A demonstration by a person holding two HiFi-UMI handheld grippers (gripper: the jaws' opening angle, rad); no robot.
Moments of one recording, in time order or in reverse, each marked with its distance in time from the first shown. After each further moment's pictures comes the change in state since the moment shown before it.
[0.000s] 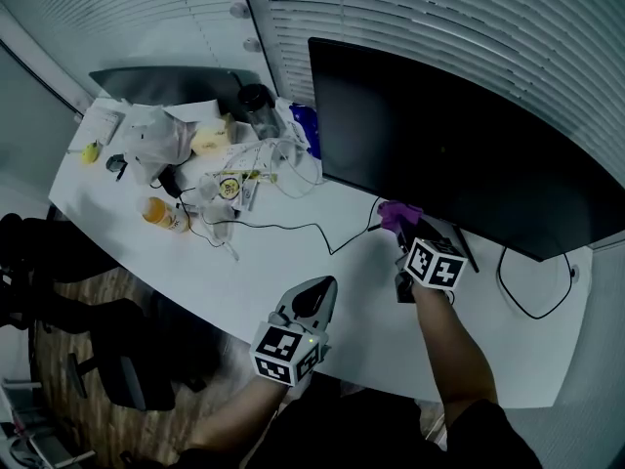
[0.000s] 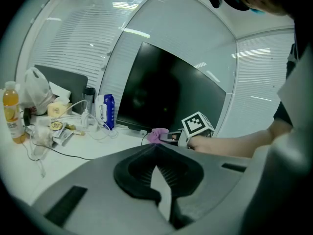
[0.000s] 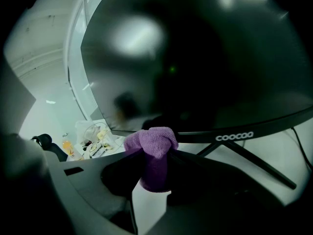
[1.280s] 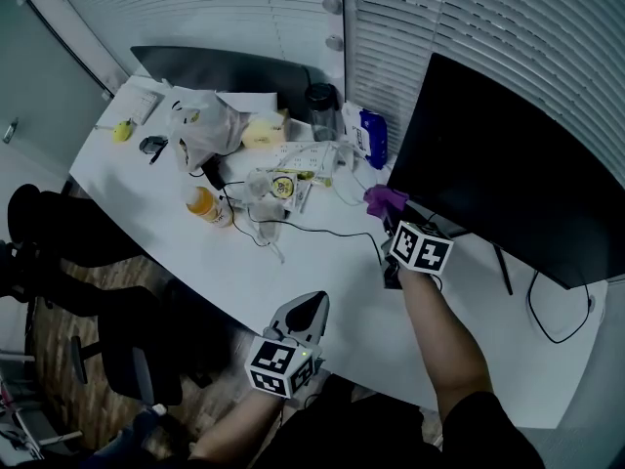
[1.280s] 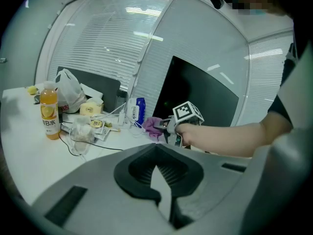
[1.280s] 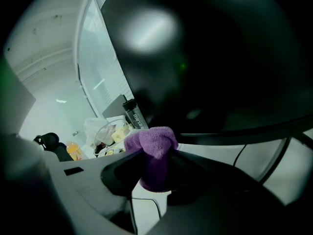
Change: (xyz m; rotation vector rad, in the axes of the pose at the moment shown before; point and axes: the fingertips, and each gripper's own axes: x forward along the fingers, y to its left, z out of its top) left arm -0.084 0.100 -0.014 -0.070 -0.005 0.138; right arm 0.100 0.148 0.000 -0.028 0.021 0.114
